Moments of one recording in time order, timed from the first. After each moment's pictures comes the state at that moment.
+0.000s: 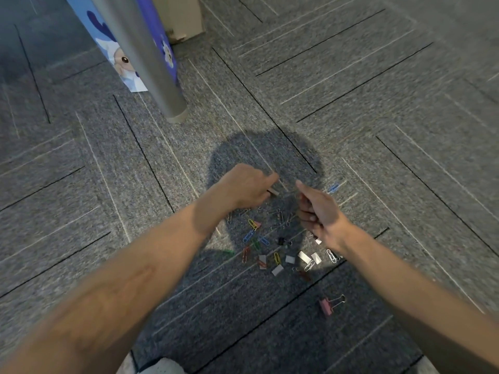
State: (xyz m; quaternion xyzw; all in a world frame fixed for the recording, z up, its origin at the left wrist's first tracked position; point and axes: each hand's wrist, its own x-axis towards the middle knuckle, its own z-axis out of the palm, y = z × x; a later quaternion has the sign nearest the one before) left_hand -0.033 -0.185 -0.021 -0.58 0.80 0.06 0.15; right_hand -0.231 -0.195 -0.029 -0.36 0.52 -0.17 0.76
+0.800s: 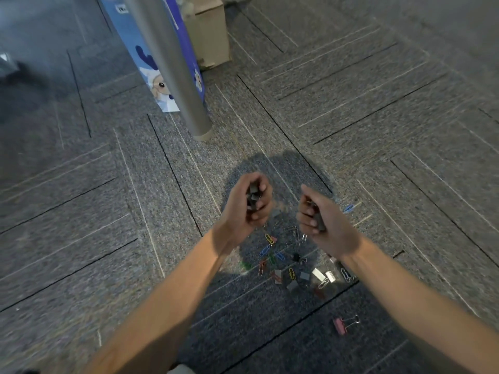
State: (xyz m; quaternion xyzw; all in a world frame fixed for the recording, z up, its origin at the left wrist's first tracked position) left_hand -0.034 -0.124 0.026 -0.43 0.22 0.63 -0.60; right_hand -0.200 -0.192 0.010 -0.32 0.39 -0.19 0.84
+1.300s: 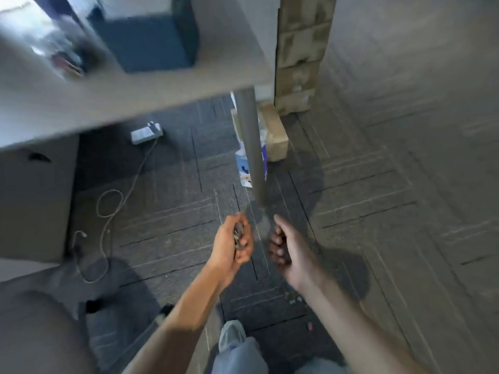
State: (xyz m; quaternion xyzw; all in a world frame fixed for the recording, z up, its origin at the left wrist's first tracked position) left_hand 0.018 -0.045 0.534 -0.57 0.03 0.51 -0.64; right_hand -0.084 -0.132 0.526 -0.24 0.44 -0.11 0.86
